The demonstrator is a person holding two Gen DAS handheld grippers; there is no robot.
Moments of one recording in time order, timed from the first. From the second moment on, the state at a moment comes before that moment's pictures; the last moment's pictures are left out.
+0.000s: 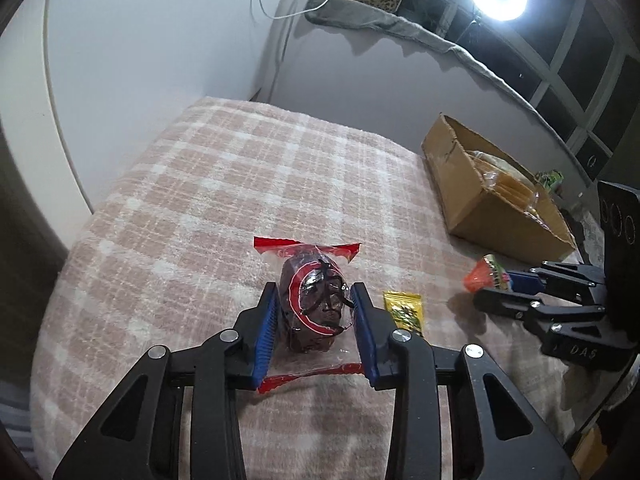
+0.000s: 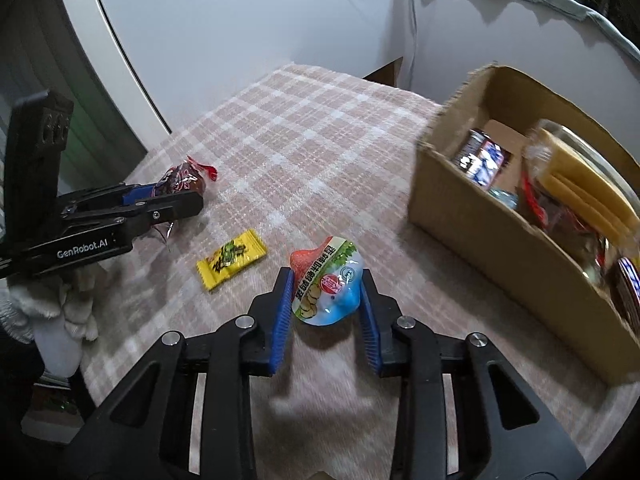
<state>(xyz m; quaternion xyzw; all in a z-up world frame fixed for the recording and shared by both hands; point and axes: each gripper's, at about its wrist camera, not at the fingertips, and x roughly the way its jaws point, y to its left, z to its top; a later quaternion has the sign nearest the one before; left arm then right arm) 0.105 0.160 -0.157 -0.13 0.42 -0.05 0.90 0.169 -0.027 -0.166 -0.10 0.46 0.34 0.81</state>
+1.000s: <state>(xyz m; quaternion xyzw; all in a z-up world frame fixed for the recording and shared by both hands) 0.159 0.056 -0.057 -0.09 0.33 -0.16 0.93 0.188 -0.210 -0.054 -0.02 0.38 0.21 0.90</state>
